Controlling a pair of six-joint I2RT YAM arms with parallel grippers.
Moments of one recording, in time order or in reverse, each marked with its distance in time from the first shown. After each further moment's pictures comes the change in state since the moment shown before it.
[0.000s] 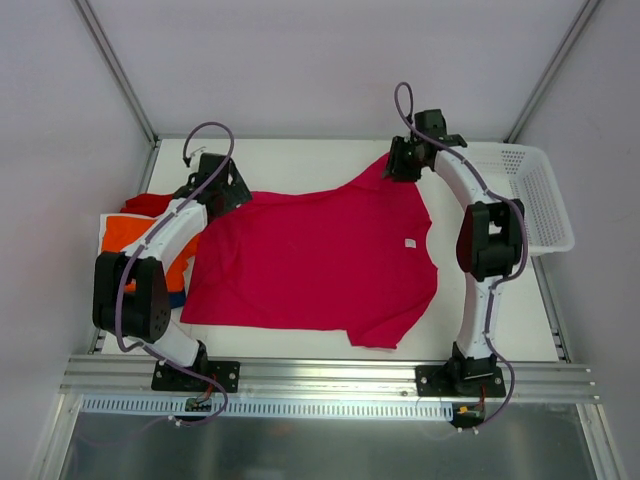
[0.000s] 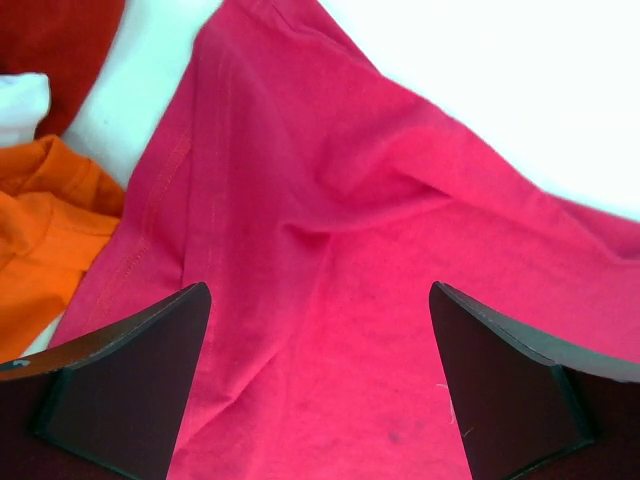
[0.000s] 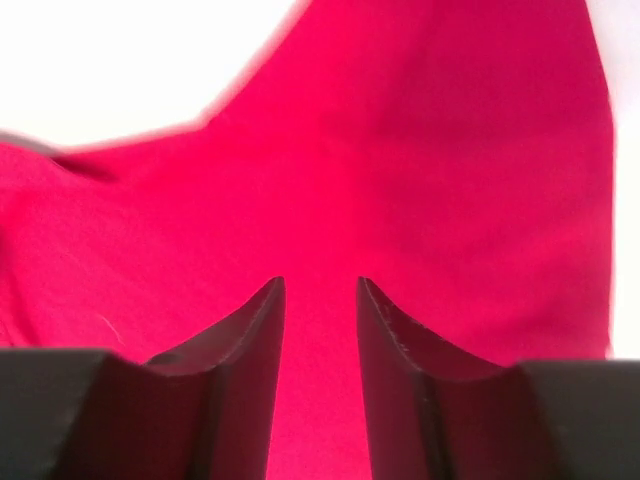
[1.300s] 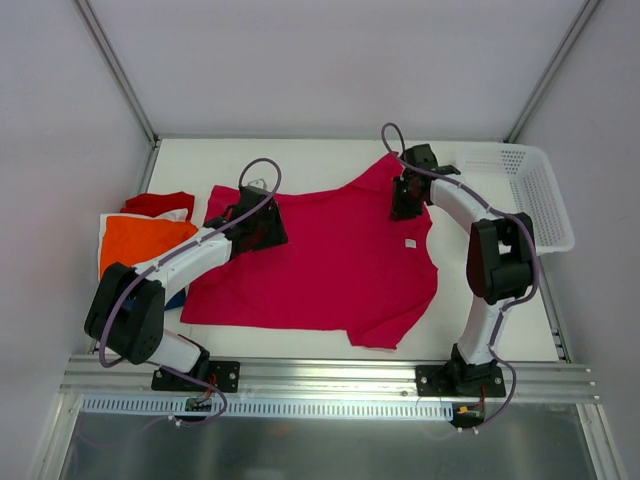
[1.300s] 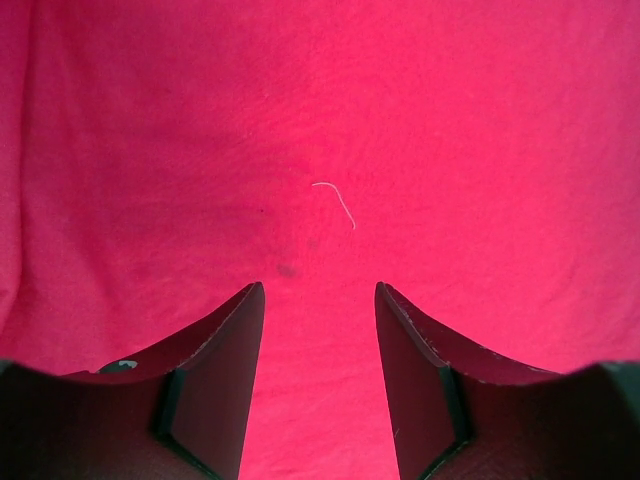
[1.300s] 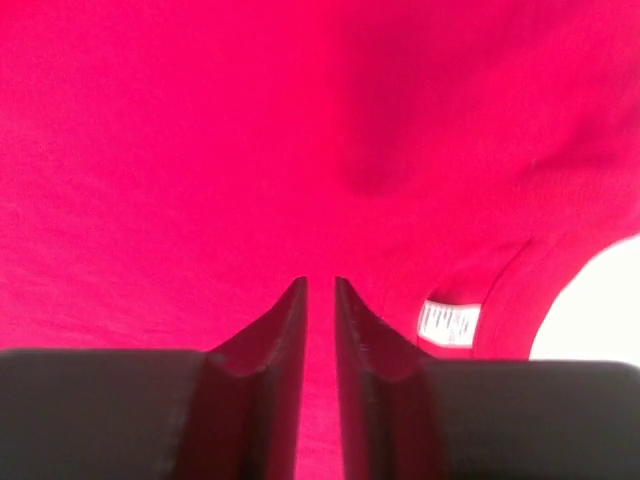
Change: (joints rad) left arm -0.275 -0.104 -0.219 0.101 0.199 -0.030; right arm 0.063 -0.161 -0.335 0.043 0.108 -0.013
